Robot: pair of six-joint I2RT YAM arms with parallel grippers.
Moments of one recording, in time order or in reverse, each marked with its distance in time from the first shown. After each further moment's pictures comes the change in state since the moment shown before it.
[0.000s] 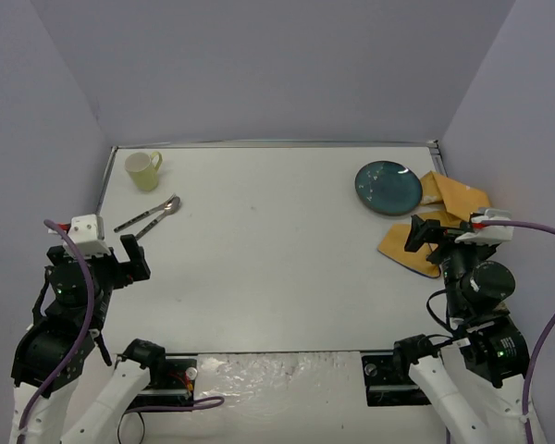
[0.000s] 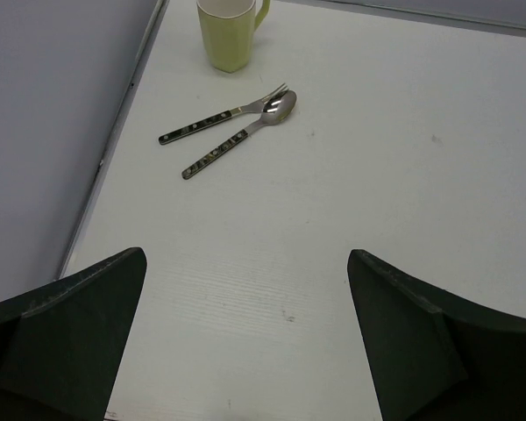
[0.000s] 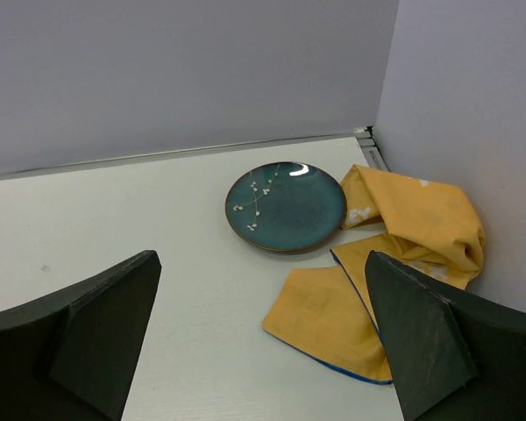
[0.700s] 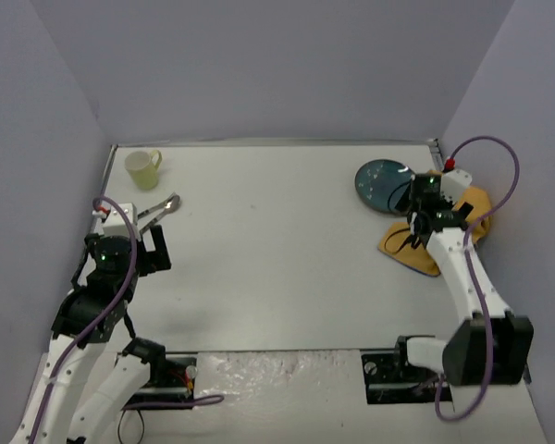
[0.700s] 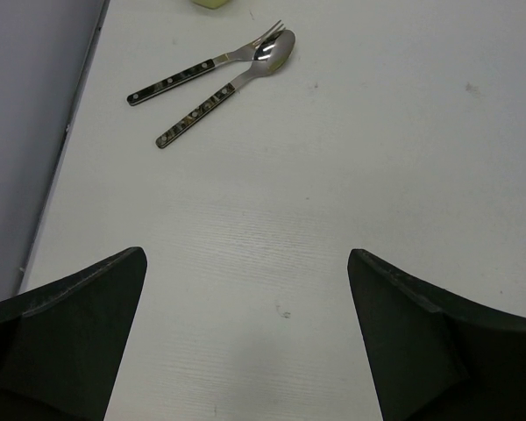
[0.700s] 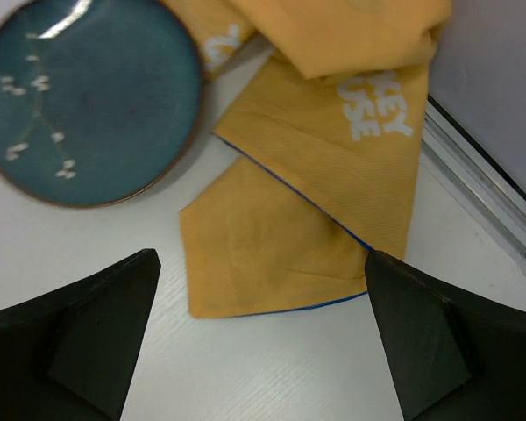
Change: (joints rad) left arm 0.000 0.121 -0.175 0.139 0.017 -0.024; right arm -0.186 0.724 0.041 -0.011 0.221 0.406
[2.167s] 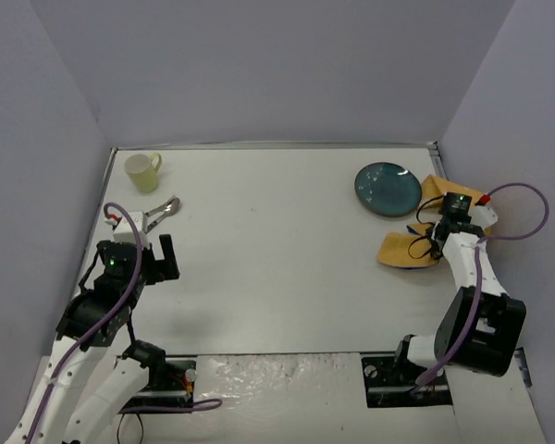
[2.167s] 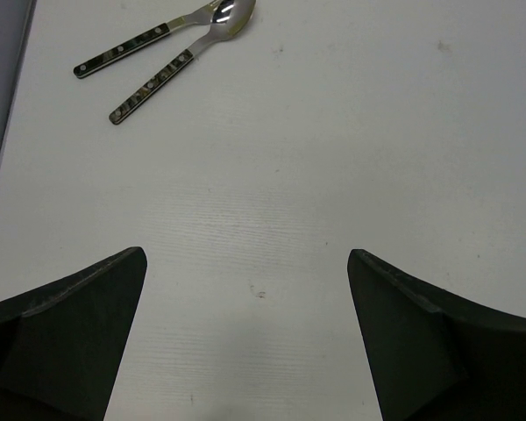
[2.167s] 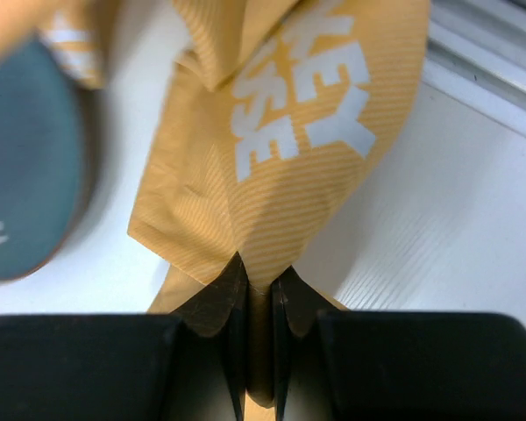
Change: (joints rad) left arm -0.052 -0.034 -0.083 0.004 0.042 -0.052; right arm -0.384 0.255 -0.121 0.109 -0.259 0.260
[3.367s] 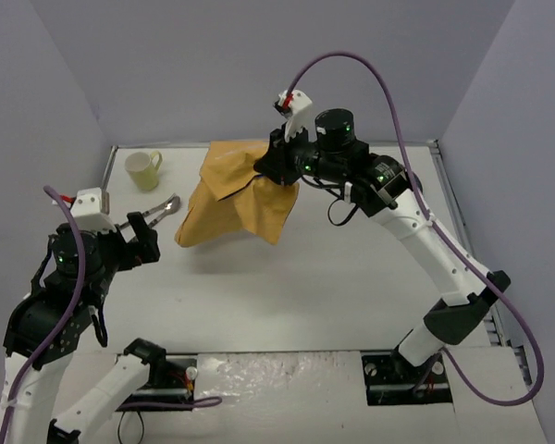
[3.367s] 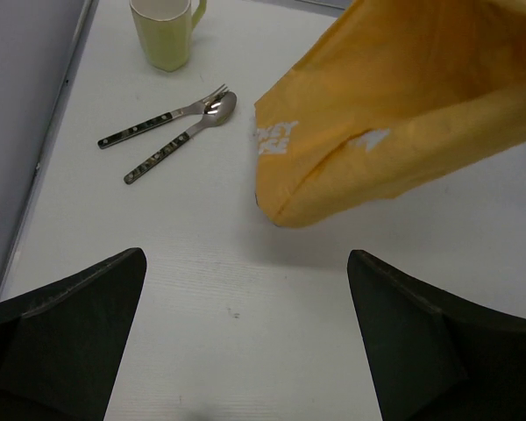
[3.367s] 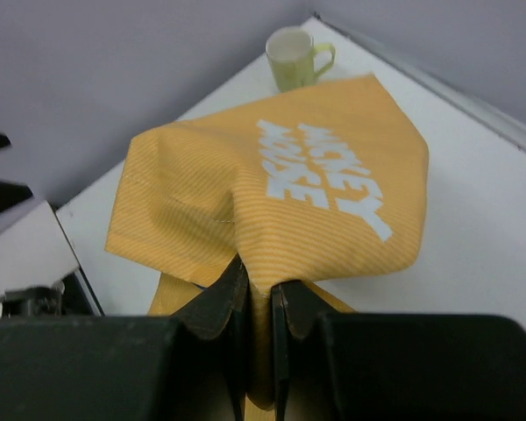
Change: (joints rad) left arm -0.020 0.107 0.446 -0.199 0.004 -0.038; right arm 1.038 0.178 1.067 -0.207 -0.551 -0.597
